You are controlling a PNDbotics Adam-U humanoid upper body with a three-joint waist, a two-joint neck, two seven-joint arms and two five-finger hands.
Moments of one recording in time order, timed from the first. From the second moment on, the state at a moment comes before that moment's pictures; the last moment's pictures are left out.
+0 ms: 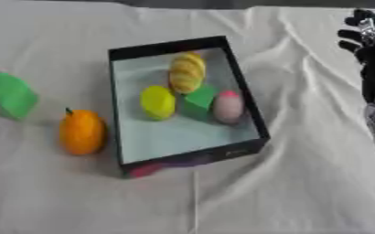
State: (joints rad) left arm -0.36 0.51 0.00 -1.83 0.20 0.03 0.38; right arm -0.36 -0.47 -0.04 -1.68 -0.27 0.00 -0.31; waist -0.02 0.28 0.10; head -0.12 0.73
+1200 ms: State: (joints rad) left arm -0.64 1.03 -0.12 -1.53 -0.28 -0.19 -0.63; right arm -0.36 -0.45 -0.07 -1.63 -0.27 -0.01 -0.32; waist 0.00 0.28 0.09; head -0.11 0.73
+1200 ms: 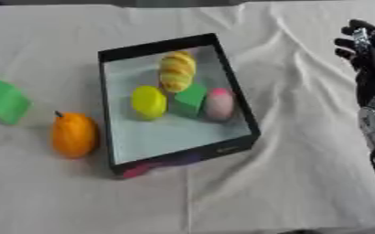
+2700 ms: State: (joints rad) left arm -0.83 0.92 -0.27 -1.36 -0.53 -0.37 -0.70; right arm -0.37 -0.44 -0.07 -1.59 -0.25 0.05 -0.36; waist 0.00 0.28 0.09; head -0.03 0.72
